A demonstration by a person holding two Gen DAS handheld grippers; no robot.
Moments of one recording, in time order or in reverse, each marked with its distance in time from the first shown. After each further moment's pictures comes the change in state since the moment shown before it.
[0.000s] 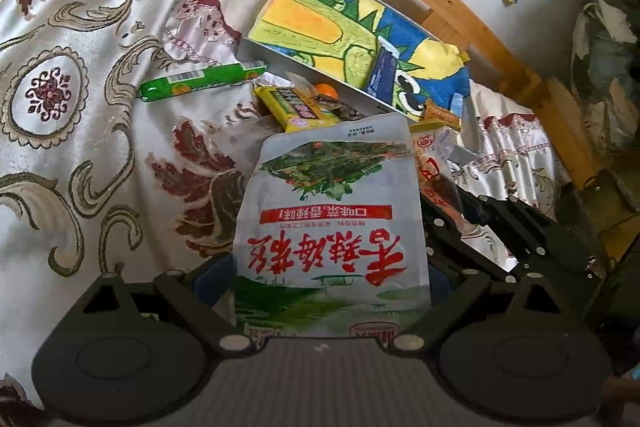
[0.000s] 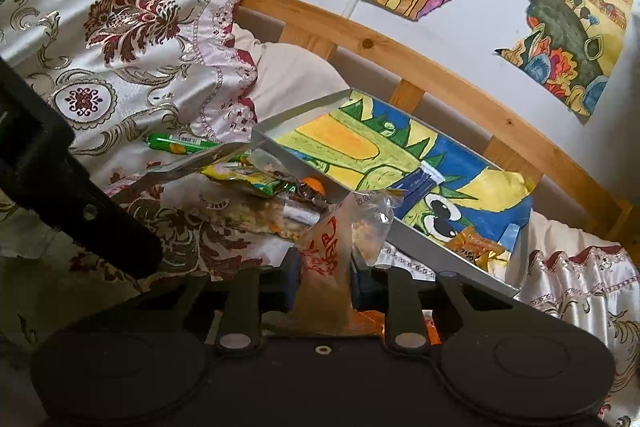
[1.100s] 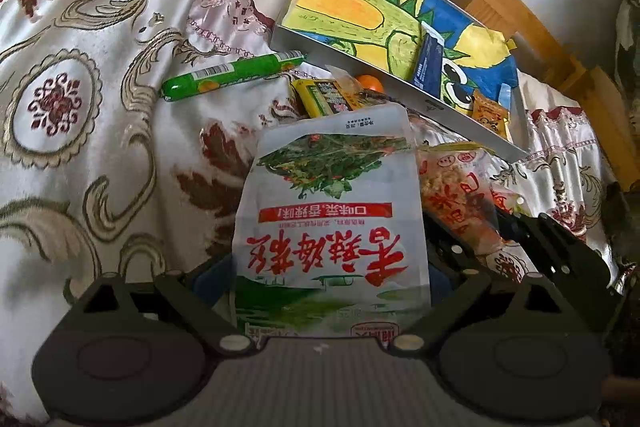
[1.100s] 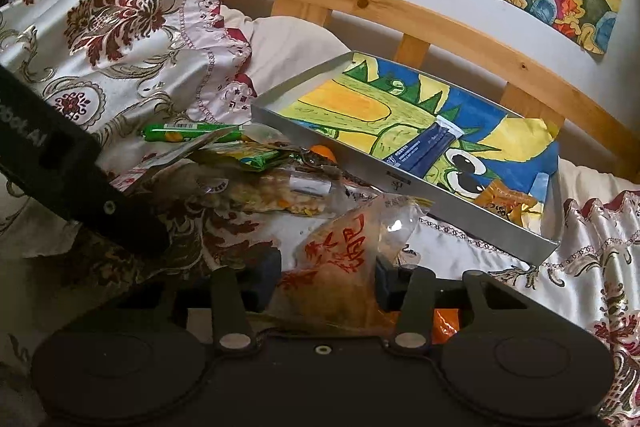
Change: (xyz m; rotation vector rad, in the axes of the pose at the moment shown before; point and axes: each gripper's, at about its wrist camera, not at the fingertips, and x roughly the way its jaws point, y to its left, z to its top) left arm 0.025 0.008 0.014 -0.005 0.064 0.128; right arm 0.026 -0.008 -0.009 0.121 0.089 0.075
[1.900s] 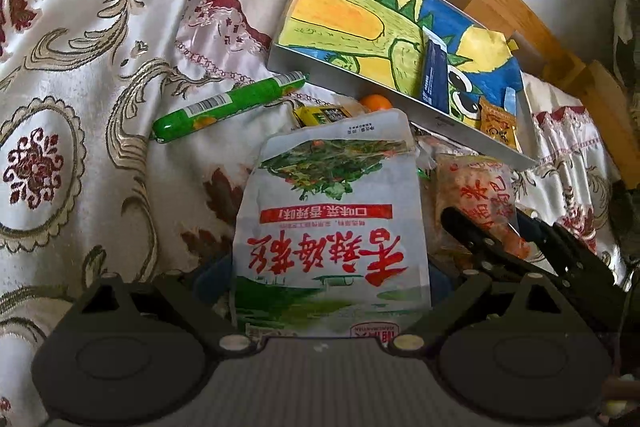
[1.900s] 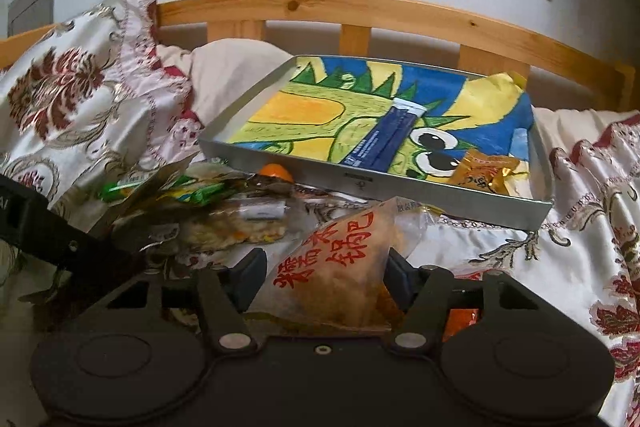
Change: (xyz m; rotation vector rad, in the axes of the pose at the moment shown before) left arm 0.019 0.012 0.029 0.066 0.004 -0.006; right arm 0.019 -0.031 0.002 0.250 -0.020 -0.021
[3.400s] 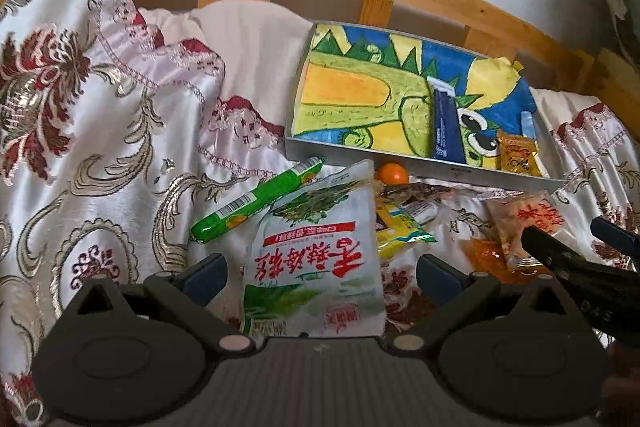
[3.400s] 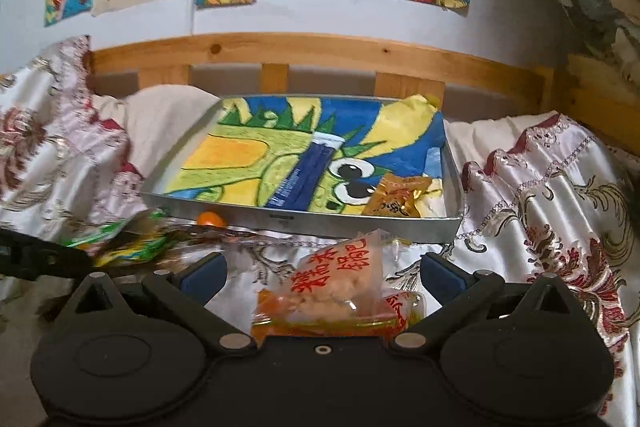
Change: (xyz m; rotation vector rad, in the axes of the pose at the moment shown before) left arm -0.021 -0.034 0.013 0.165 -0.188 0.193; right arm -0.030 -0.017 0.017 0.131 -0.061 -0.212
